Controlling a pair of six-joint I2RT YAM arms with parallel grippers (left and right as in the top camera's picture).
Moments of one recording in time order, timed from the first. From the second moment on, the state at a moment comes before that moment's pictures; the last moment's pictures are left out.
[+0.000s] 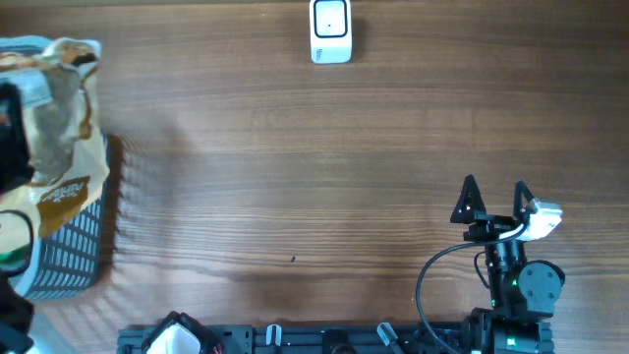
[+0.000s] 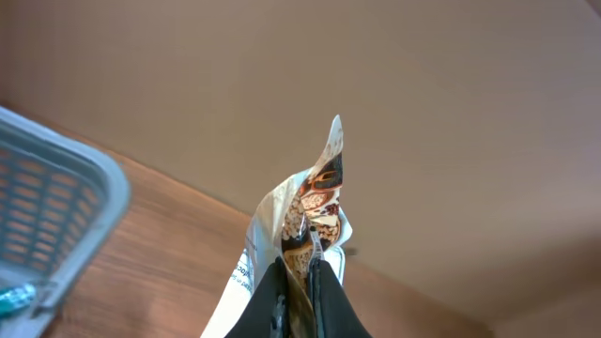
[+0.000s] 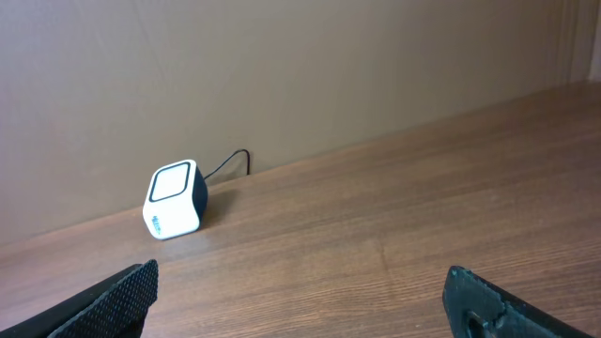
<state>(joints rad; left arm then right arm) 0.81 1.07 1.72 -0.97 0.88 -0.31 -0.14 0.02 0.01 0.00 -0.13 0.29</state>
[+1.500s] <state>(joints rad) -0.76 1.55 1.03 -0.45 -0.55 -0.11 -0.14 0.02 0.01 0.00 -0.13 0.29</state>
